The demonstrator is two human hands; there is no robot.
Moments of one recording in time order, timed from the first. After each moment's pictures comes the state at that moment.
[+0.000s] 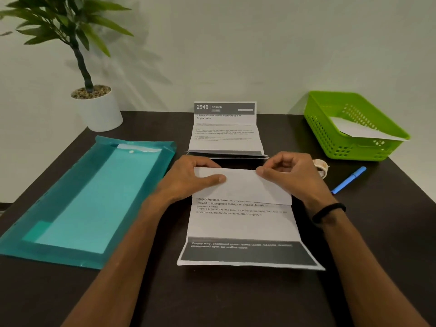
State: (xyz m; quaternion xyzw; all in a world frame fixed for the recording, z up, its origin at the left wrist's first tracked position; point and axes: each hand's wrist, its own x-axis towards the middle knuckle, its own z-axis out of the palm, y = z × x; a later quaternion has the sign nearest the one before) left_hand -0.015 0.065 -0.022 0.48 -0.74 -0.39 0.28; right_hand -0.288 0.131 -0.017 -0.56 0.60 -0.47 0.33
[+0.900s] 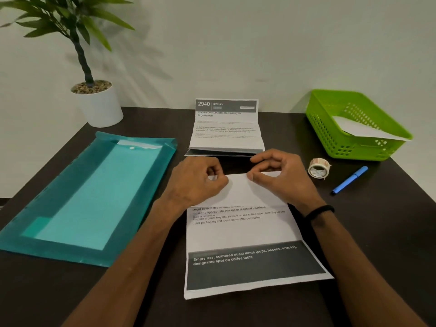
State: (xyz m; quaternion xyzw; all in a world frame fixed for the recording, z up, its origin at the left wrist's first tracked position) left_hand -0.033 0.082 -0.021 0.48 -0.82 -0.15 0.27; right_hand -0.267 0.132 -0.020 -0.62 0.56 -0.46 0.30
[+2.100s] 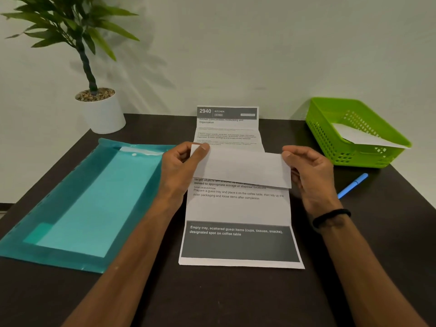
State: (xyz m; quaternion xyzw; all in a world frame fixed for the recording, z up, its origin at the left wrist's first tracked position) left_hand -0.027 0.074 -0.010 0.42 -0.50 -0.50 0.57; right_hand -0.288 0.126 -0.017 -0.37 0.54 -0.67 0.36
